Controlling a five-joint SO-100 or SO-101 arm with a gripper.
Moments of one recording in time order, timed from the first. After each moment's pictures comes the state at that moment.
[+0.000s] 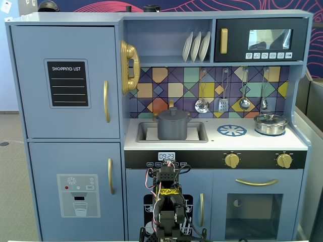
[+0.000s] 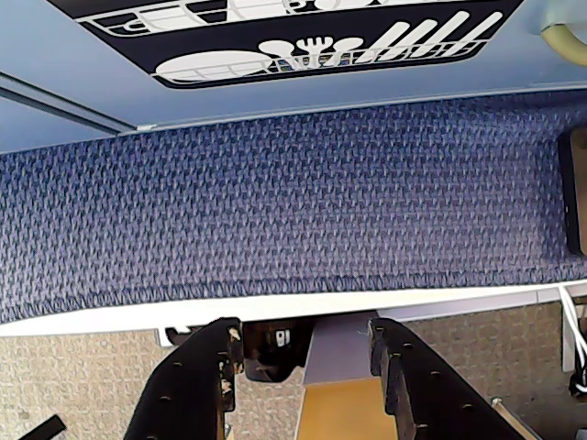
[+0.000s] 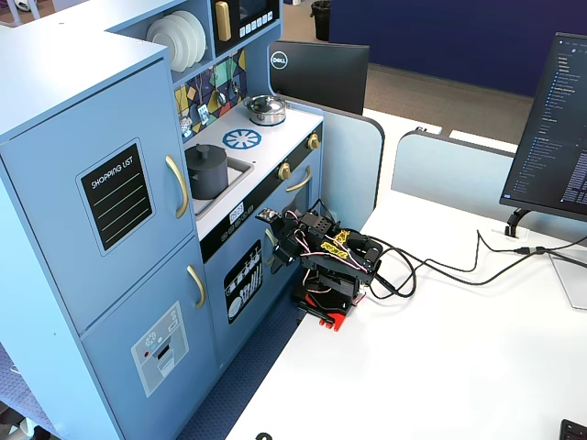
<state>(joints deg) -1.4 182.5 172.0 77.6 -87.7</state>
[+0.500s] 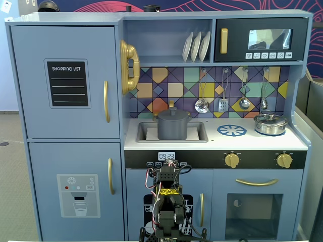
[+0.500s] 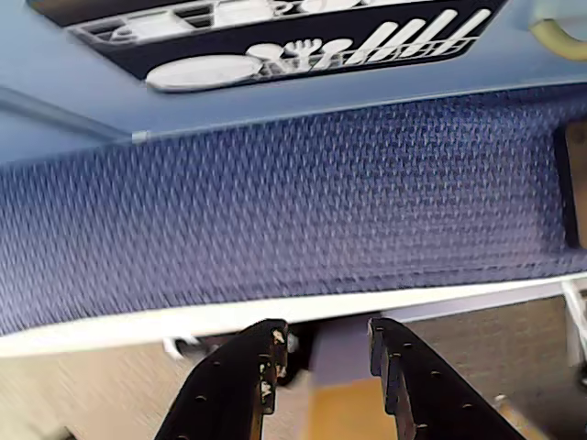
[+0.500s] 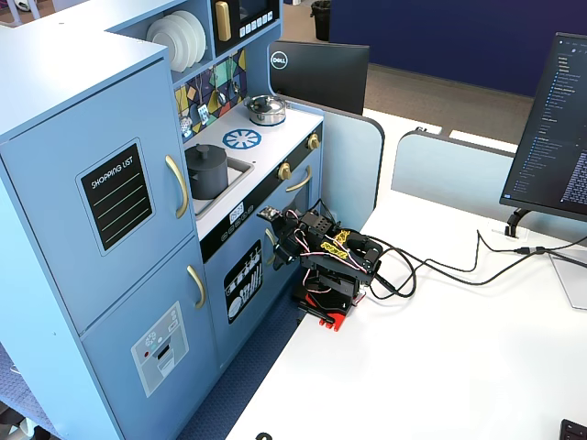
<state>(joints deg) -0.4 182.5 171.8 77.5 -84.6</state>
